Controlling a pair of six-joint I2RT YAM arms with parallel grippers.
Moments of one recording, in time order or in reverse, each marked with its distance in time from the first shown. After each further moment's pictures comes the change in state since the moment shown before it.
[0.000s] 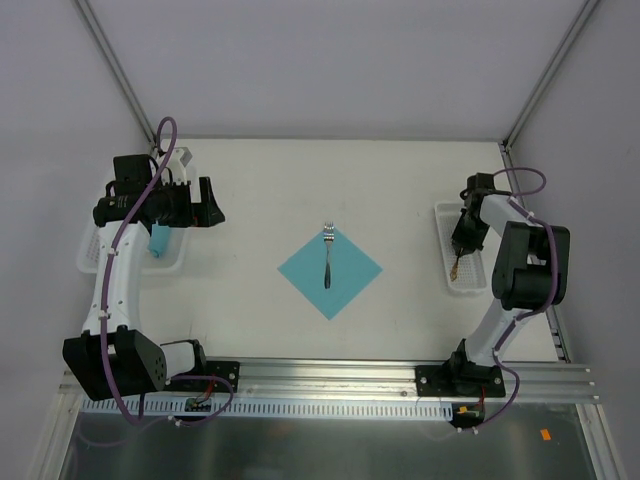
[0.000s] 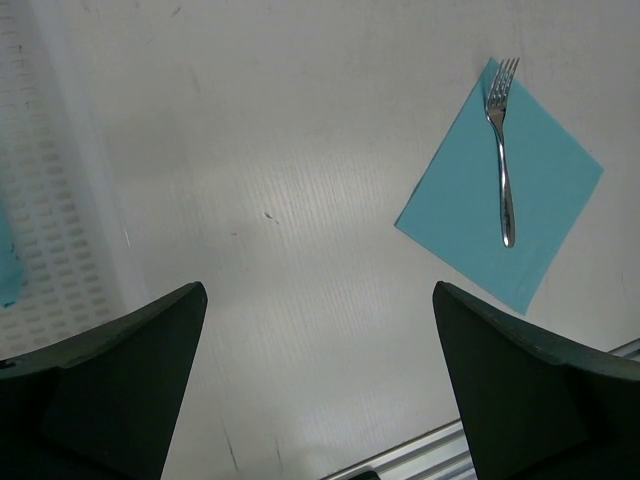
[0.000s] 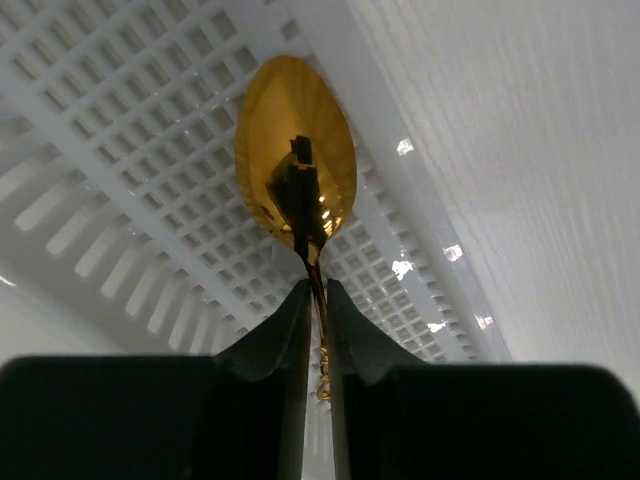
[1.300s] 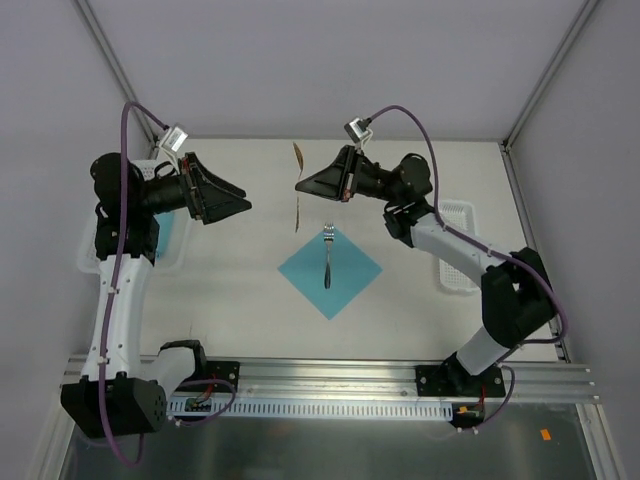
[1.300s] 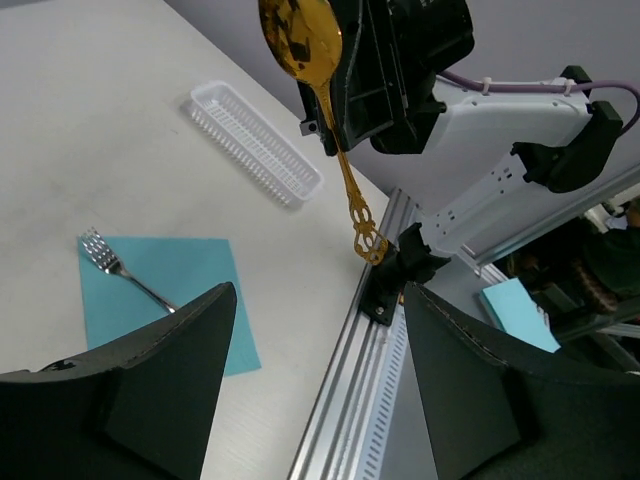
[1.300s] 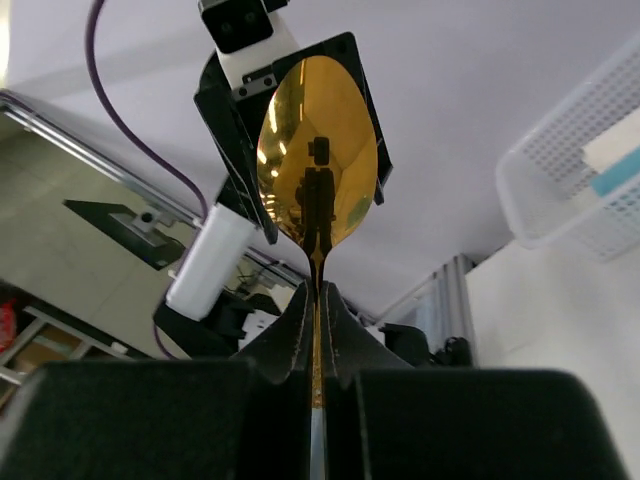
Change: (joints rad) left arm -0.055 -0.178 -0.105 0.736 0.842 -0.641; right arm 0.674 -0.220 -0.042 1.593 -1.024 0.965
